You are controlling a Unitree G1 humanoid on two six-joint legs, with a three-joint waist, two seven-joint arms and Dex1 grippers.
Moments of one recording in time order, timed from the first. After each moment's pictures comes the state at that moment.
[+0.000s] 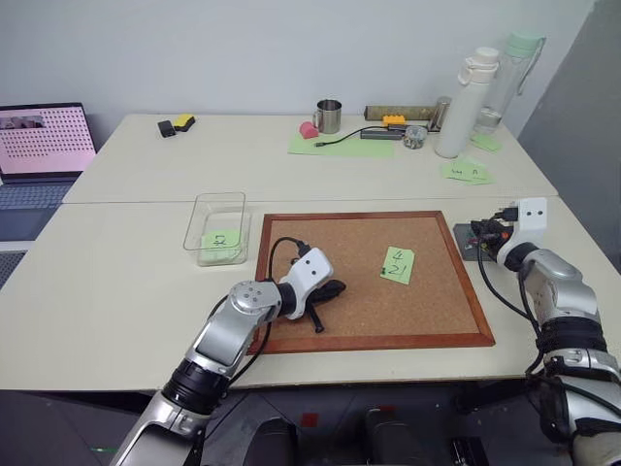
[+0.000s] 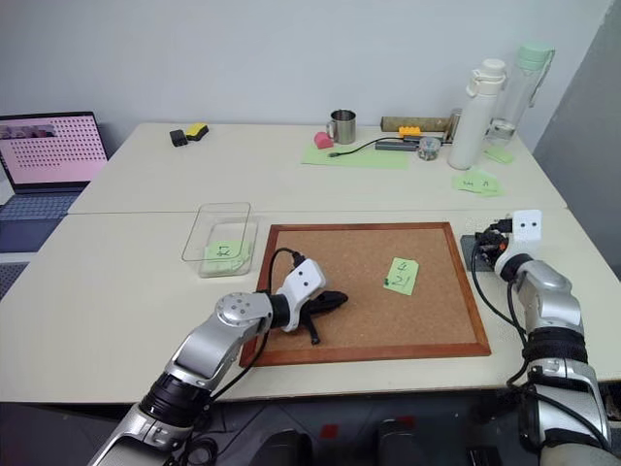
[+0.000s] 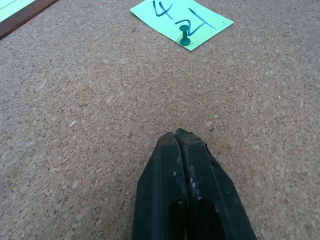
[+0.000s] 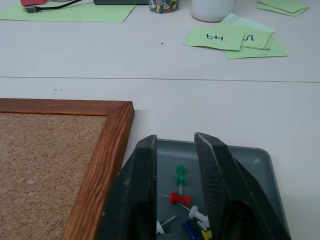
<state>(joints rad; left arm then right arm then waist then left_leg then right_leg) -0.36 0.38 -0.34 -0.05 -0.07 0.49 -0.73 -0.62 -0.54 -0.24 0.69 0.25 0.22 0.48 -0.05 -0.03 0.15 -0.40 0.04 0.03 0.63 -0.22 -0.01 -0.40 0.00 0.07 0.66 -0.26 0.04</state>
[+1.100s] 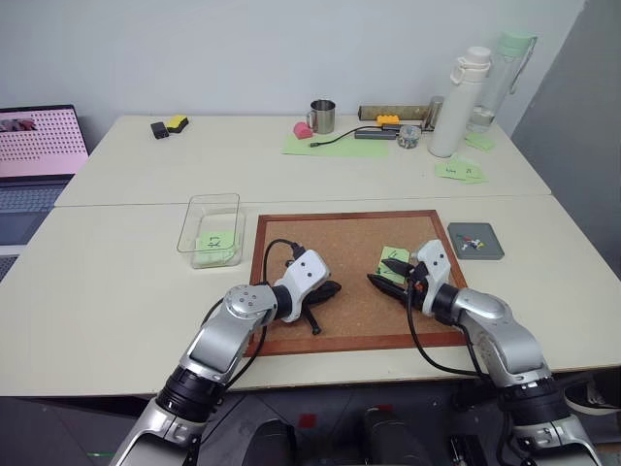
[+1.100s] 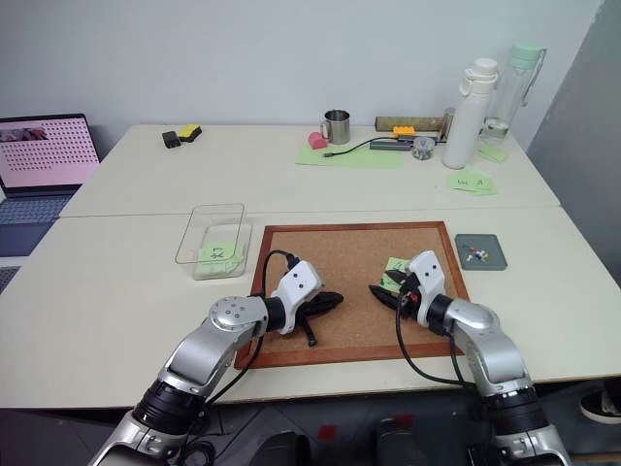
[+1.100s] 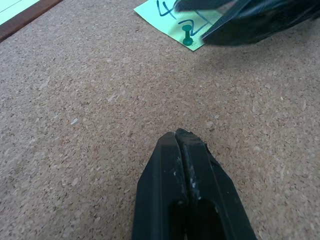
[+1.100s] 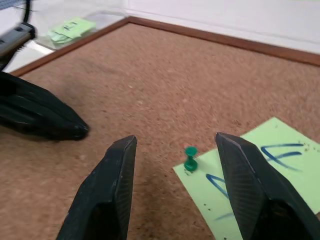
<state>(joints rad) -0.33 0.39 -0.33 -0.09 -0.08 0.52 -0.71 -0.29 -0.36 0.10 0.04 0.27 0.36 0.67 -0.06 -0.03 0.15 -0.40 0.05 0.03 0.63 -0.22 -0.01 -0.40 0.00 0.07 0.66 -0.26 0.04</state>
